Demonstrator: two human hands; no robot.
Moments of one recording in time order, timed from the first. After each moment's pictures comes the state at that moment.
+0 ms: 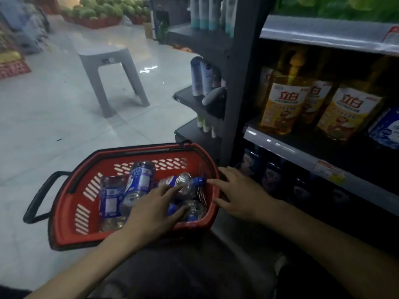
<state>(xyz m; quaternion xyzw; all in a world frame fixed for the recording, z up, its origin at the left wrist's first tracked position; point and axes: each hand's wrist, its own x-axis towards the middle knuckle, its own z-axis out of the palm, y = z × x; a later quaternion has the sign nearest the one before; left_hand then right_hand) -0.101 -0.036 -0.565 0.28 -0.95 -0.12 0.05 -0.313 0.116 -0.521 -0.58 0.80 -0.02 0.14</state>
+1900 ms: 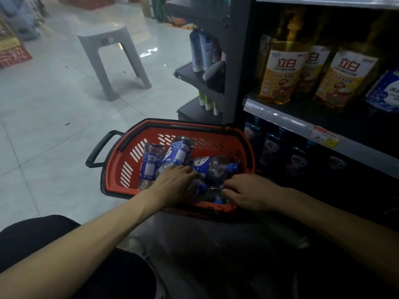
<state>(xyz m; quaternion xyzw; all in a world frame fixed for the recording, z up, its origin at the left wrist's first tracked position) -0.117 -0.023 -0.598 0.10 -0.99 0.02 0.02 -0.292 0.172 -0.557 -0.58 0.77 0.00 0.26</state>
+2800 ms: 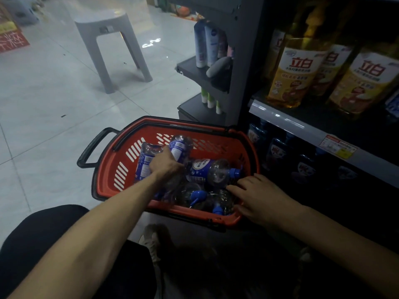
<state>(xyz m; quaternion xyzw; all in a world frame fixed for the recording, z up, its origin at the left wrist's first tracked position) -0.178 -0.097 -0.630 0.55 -0.80 -0.24 -0.02 -0.308 0.178 -0.563 -0.65 0.75 0.09 0.10</state>
